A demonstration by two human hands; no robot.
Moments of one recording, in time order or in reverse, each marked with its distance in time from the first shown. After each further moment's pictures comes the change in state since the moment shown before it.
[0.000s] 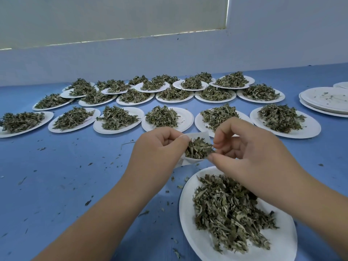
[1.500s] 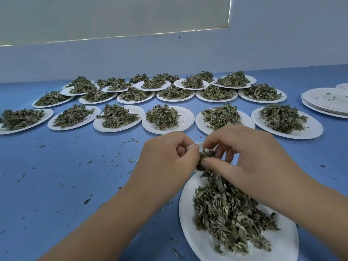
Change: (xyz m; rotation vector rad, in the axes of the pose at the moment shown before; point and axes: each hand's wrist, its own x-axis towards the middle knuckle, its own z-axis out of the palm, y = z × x) left_hand -0.008 -0.001 0.010 0.275 -0.006 0.147; right_hand 0.001 -0.006 -0.002 -0.376 -0.075 -0.172
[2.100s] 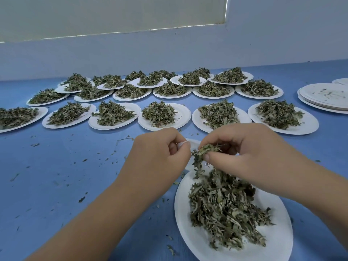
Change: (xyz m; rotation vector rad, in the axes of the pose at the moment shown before) left_hand 0.000 -0.004 -0.005 0.153 0.024 0.083; right_hand 0.002 0.008 -0.012 0.242 -0.149 0.108
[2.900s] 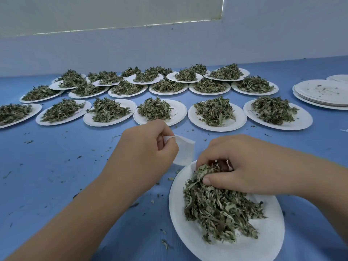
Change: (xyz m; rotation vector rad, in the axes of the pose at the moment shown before) left_hand 0.001 -0.003 -0.008 0.051 0.002 -0.019; right_hand 0.000 0.011 -0.006 -0.360 -0.394 -0.018
